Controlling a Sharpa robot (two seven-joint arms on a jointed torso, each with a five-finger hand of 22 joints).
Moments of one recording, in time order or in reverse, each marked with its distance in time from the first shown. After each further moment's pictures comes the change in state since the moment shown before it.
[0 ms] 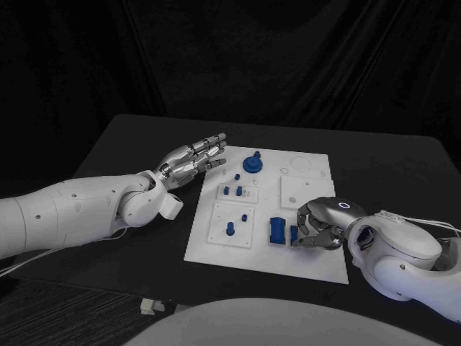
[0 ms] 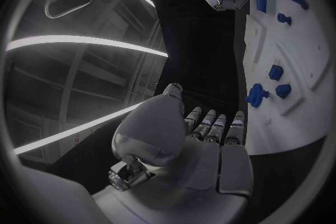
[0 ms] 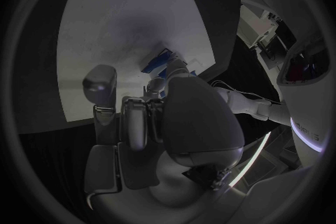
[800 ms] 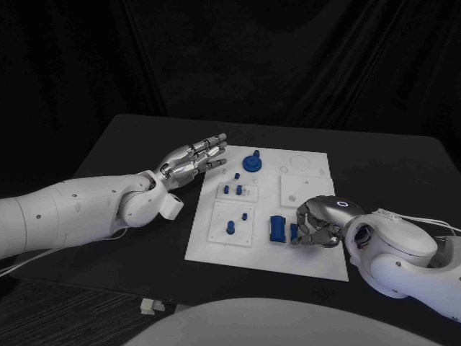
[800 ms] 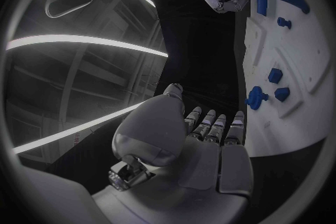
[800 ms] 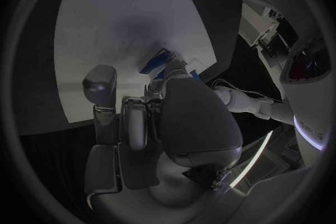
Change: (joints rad) left arm 0.000 0.000 0.000 0.000 0.000 0.006 0.000; left_hand 0.005 0.005 0.006 0.000 0.000 0.004 0.004 0.000 0.001 0.000 0.000 0.000 0.000 0.000 0.000 0.000 0.000 0.000 0.000 0.000 0.000 0.000; right arm -0.001 0.019 0.004 -0.016 0.015 -0.001 -0.015; right_hand 0.018 0.012 -0.052 -0.031 -0.003 0.052 -0.002 0.048 0.038 0.000 0.000 0.000 0.000 0.000 0.000 0.000 0.000 0.000 0.000 0.000 0.000 0.001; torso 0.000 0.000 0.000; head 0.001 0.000
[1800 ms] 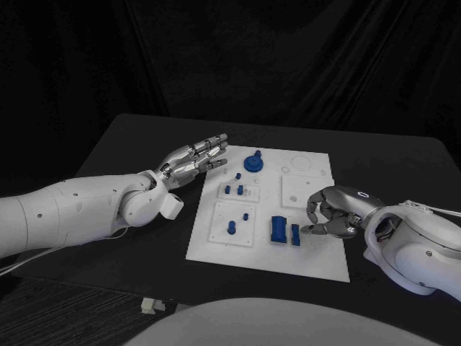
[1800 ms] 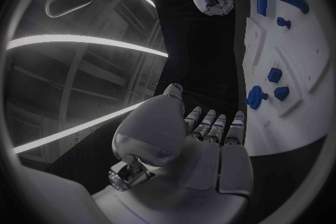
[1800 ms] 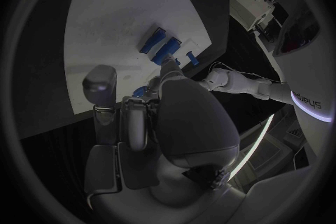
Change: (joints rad) left arm -0.001 -0.004 0.000 0.000 0.000 0.004 0.000; left_hand 0.000 0.000 0.000 0.000 0.000 0.000 0.000 0.000 0.000 0.000 0.000 0.000 0.000 0.000 0.000 0.000 0.000 0.000 0.000 0.000 0.000 0.002; right arm 0.066 -0.087 -0.002 0.058 0.139 -0.047 0.065; right_hand 0.038 0.023 -0.007 0.017 0.138 -0.072 0.001 -0.102 -0.051 0.000 0.000 0.000 0.000 0.000 -0.007 0.000 0.000 0.000 0.000 0.000 0.006 0.000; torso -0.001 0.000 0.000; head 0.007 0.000
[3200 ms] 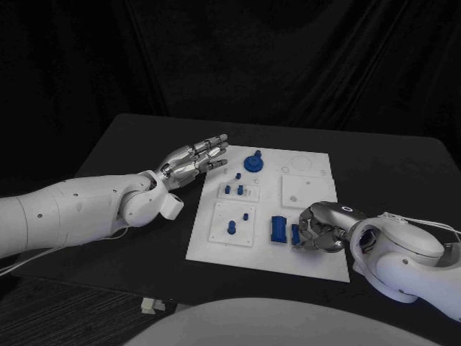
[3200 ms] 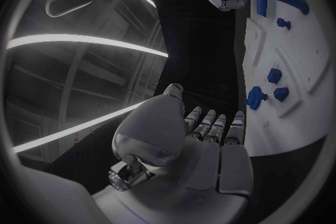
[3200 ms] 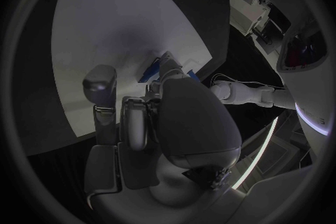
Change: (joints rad) left arm -0.001 0.001 0.000 0.000 0.000 0.004 0.000; left_hand 0.004 -0.004 0.004 -0.004 0.000 0.004 0.004 0.000 0.001 0.000 0.000 0.000 0.000 0.000 0.000 0.000 0.000 0.000 0.000 0.000 0.000 0.000; right arm -0.071 0.068 -0.001 -0.057 -0.007 0.050 -0.025; right_hand 0.004 -0.013 0.078 -0.023 -0.134 0.119 -0.001 0.140 0.121 0.000 0.000 0.000 0.000 -0.004 0.004 0.000 0.000 0.000 0.000 0.000 -0.006 0.000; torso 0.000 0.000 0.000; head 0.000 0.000
